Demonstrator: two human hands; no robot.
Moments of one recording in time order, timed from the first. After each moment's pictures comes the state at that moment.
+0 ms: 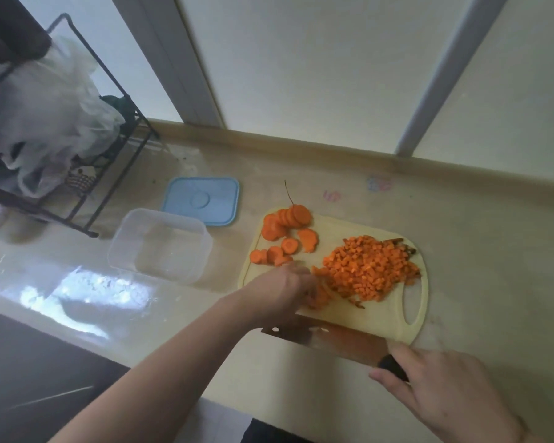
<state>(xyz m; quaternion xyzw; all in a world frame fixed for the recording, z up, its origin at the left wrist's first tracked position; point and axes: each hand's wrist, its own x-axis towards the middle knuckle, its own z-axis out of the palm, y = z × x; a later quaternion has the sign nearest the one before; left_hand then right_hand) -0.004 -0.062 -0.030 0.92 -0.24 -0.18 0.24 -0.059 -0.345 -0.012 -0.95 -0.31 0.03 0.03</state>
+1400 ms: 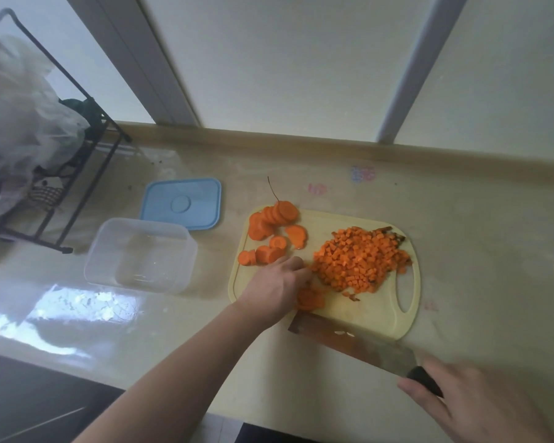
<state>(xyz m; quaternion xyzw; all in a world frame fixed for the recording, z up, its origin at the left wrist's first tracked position) 0.000 -0.067 -0.076 0.95 -0.22 -0.06 0.22 -0.089 -0.385 -0.022 -0.98 -0.18 0.13 0.04</state>
